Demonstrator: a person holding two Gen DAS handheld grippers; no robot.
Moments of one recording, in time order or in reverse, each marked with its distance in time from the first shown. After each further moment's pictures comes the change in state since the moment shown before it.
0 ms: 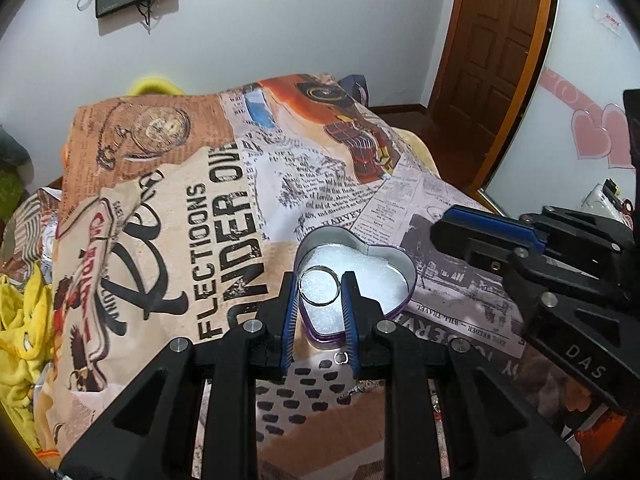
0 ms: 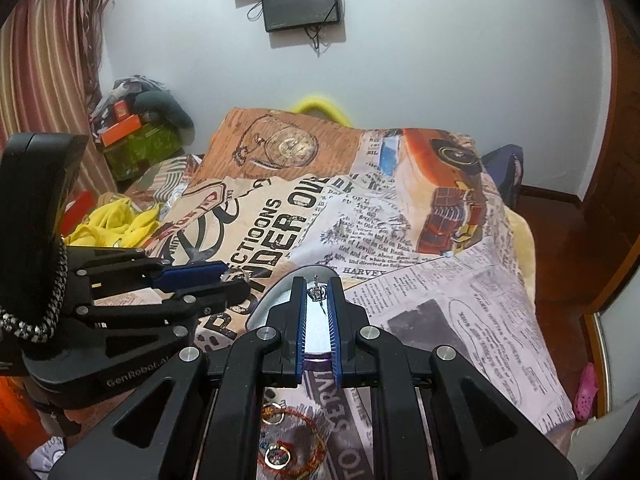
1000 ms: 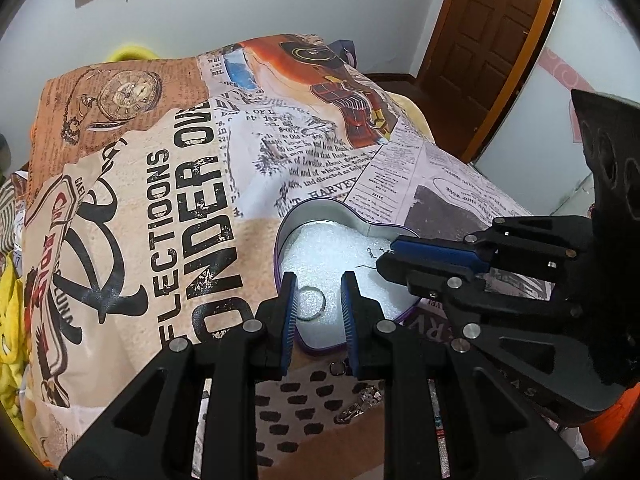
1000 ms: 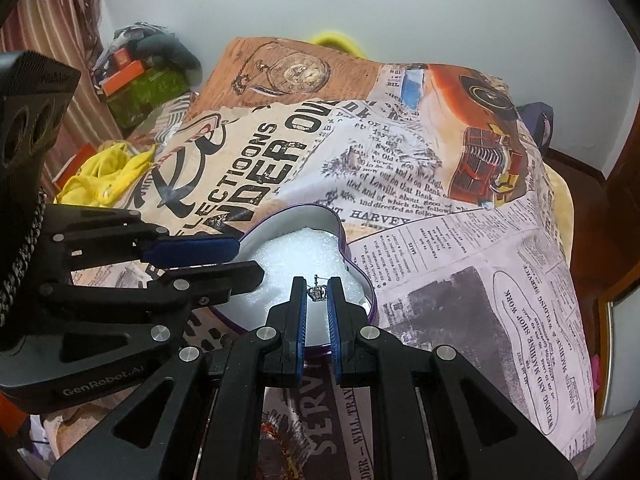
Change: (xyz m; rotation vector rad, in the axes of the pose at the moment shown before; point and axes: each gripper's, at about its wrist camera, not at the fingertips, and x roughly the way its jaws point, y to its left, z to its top) left arm 0.047 0.004 0.001 -0.005 0.122 -0.067; right arm 0.064 -0.014 -0.013 -0.034 0.229 0.062
